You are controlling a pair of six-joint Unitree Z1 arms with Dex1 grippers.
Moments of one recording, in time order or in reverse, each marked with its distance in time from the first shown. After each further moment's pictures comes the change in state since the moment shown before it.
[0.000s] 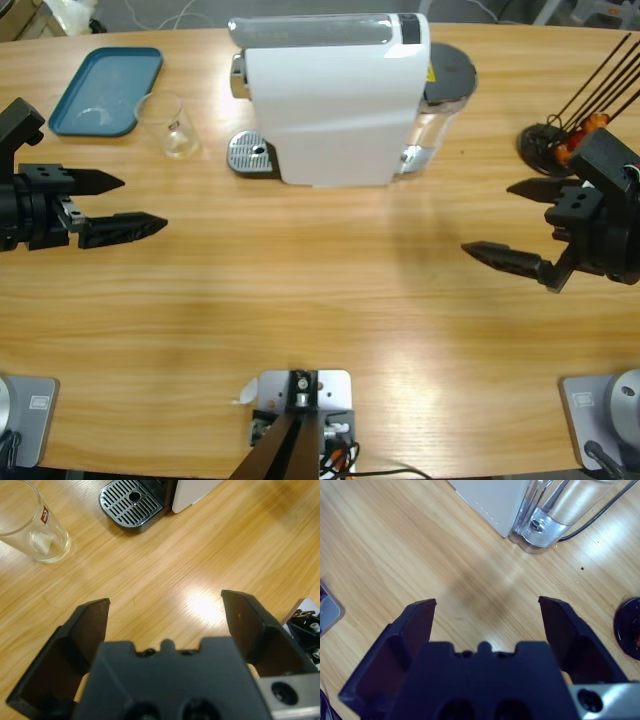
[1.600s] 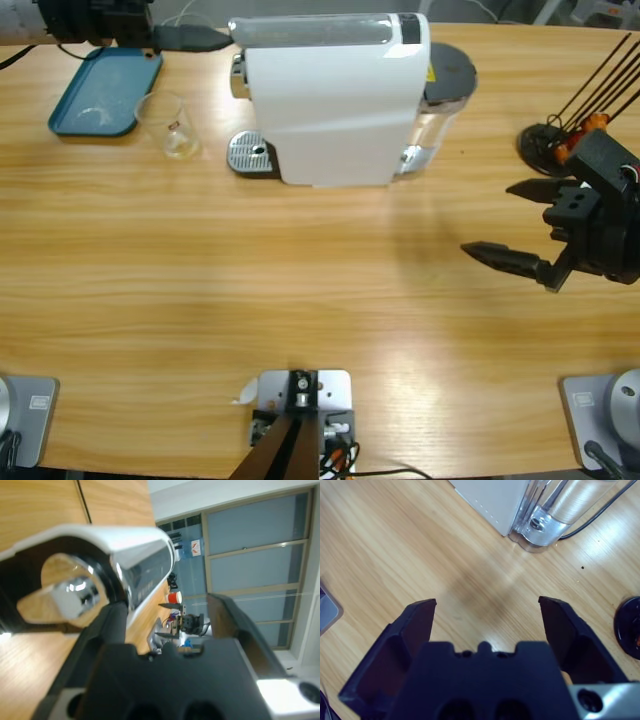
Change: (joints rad) arm 0 0.390 0.566 -0.337 -0.652 -0.920 -0.945; arm 1 0.000 0.007 0.000 0.000 -0.002 0.000
